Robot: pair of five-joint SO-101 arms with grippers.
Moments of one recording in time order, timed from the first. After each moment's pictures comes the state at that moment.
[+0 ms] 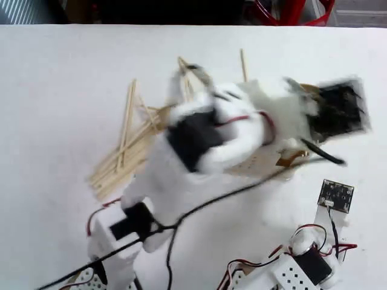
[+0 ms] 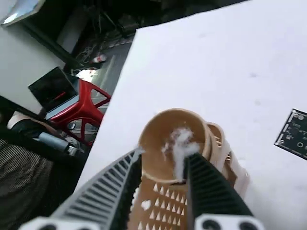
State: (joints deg) left arm 47.3 20.1 -74.4 92.4 -31.2; right arm 50.7 -103.0 94.2 75.3 35.8
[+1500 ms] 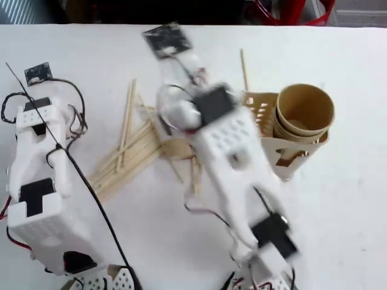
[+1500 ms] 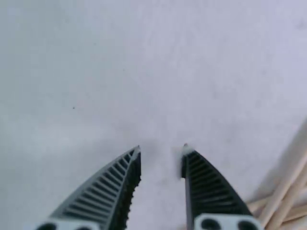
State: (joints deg) left arm -25.2 16.9 10.7 56.1 8.1; right arm -36.2 9.2 -32.4 97.5 -5.3
